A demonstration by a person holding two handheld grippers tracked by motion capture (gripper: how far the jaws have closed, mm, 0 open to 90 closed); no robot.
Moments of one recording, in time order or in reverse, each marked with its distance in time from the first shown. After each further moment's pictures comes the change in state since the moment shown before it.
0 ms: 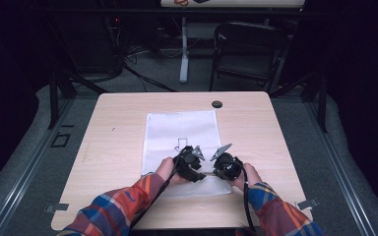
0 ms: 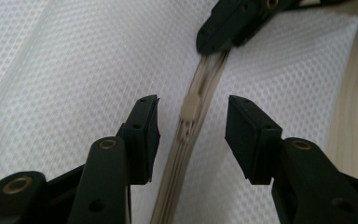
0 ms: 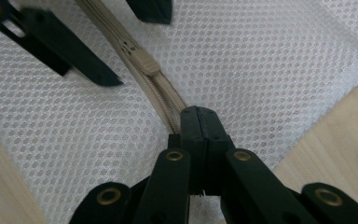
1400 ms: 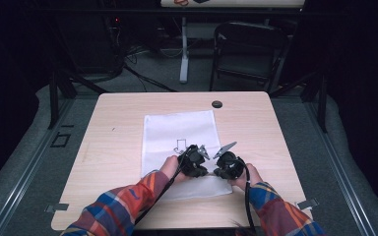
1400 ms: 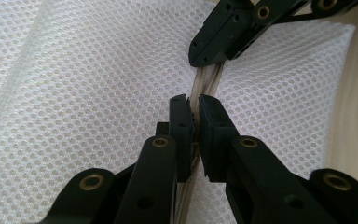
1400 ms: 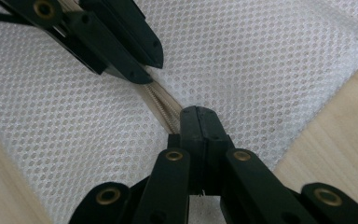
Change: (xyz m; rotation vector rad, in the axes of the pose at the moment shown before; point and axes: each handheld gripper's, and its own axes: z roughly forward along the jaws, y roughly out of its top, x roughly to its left) left arm 0.000 0.007 -0.001 0.018 -0.022 0.015; right arm -0.008 -0.005 -0.002 -0.012 0.047 0.064
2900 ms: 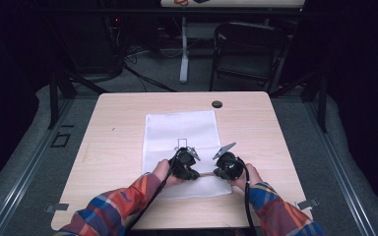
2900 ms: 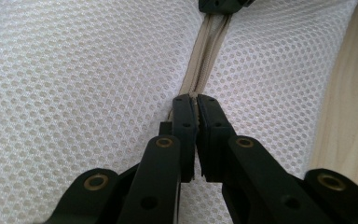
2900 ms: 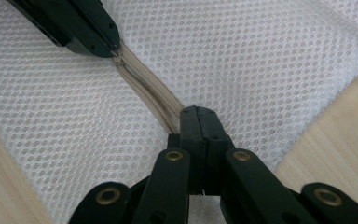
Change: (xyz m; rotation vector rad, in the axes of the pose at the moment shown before) left arm 0.005 -0.027 -0.005 0.015 -0.042 -0.102; right arm 0.002 0.000 0.001 -0.010 -0.019 -0.007
